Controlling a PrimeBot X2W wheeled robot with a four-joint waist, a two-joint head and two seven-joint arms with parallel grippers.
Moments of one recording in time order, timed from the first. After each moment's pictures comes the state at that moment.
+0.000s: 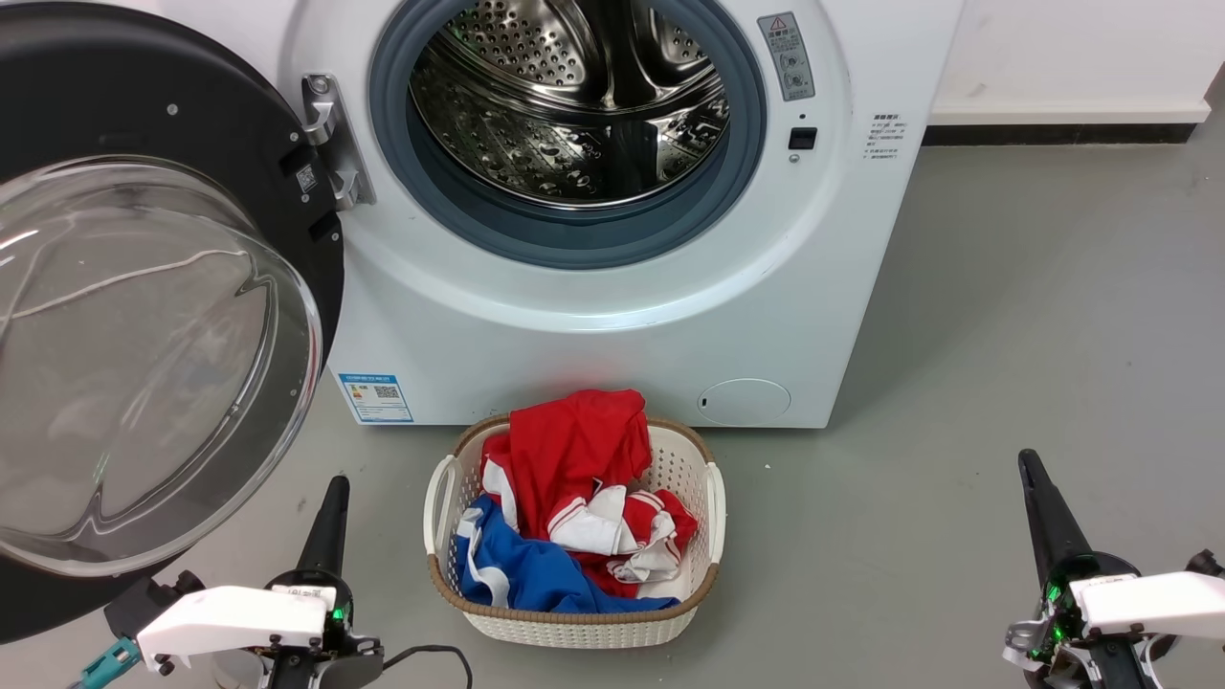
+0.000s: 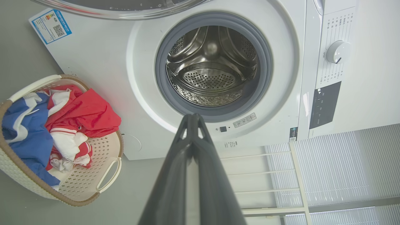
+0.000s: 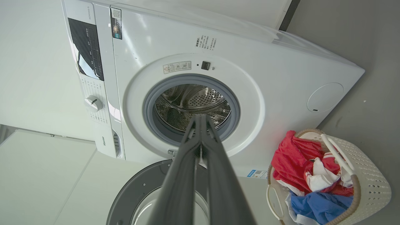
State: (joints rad) left arm -0.07 0.05 0.09 0.23 -1.35 -0.11 0.05; right arm -0.05 -0.08 -0.06 0.20 1.40 0.13 0.02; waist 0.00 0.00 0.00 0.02
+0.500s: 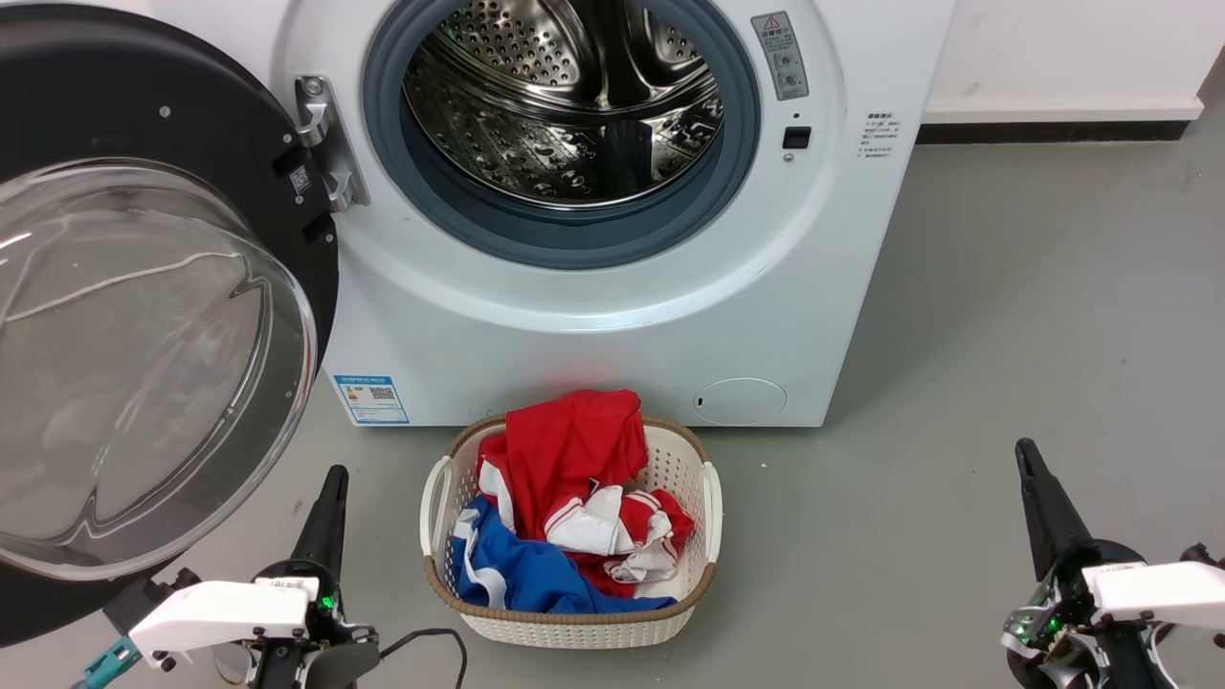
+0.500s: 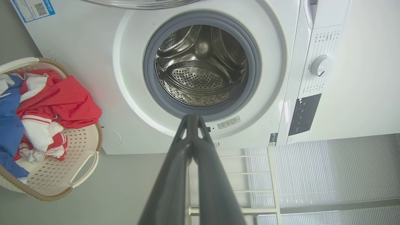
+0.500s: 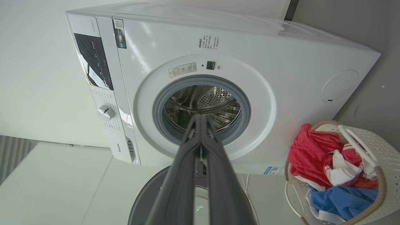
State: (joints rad) left arm -0.09 0.05 0.10 0.24 -1.48 -0.12 0.08; right arm -0.07 -0.08 -0.07 0.22 1.52 0.13 0.05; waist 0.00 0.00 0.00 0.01
